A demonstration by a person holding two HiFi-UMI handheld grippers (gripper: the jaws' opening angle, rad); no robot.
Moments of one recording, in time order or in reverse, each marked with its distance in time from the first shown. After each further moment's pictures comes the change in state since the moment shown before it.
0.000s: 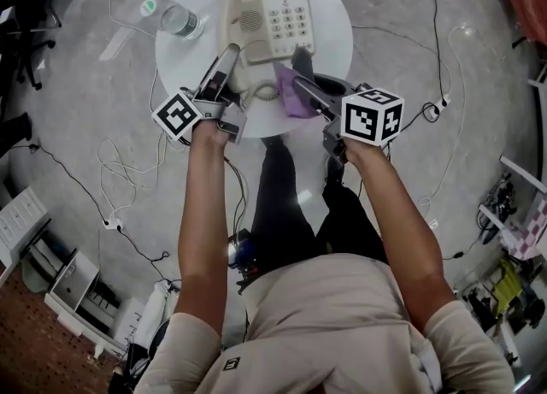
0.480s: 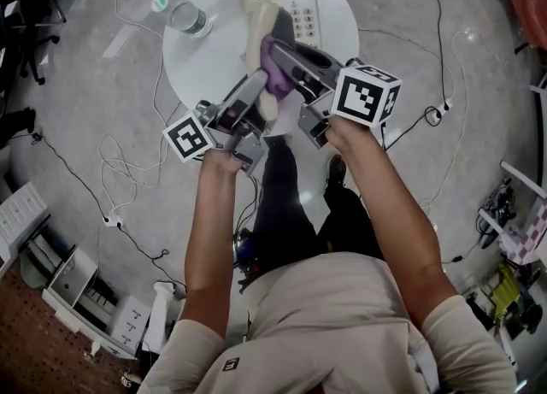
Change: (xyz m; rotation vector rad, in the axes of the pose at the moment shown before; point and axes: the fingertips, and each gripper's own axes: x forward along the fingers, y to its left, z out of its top) left arm -0.015 -0.081 -0.042 -0.134 0.092 -0.250; right arm 0.032 0.067 0.083 0.094 -0.227 0.197
